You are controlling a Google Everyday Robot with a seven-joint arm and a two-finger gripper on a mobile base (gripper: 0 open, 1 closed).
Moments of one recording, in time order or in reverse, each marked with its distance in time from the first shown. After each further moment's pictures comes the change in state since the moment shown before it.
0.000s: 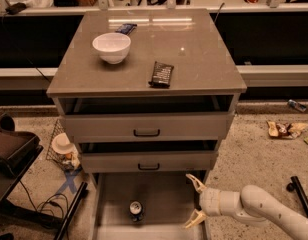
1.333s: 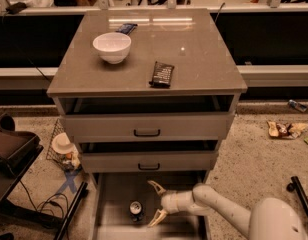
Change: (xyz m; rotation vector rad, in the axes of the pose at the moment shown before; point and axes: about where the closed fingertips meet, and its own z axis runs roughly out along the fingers) arm 0.071 0.020 0.203 -0.172 -0.209 -0.002
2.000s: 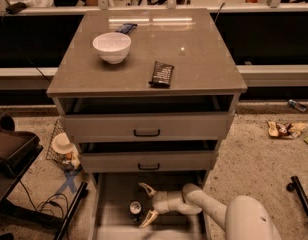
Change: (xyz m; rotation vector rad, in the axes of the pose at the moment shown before) arm 0.028 -0.001 0.051 -0.047 -0.075 -0.018
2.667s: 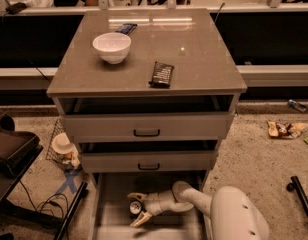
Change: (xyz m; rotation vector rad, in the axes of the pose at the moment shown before) arm 0.008 0.020 0.038 -0.138 0.043 0.035
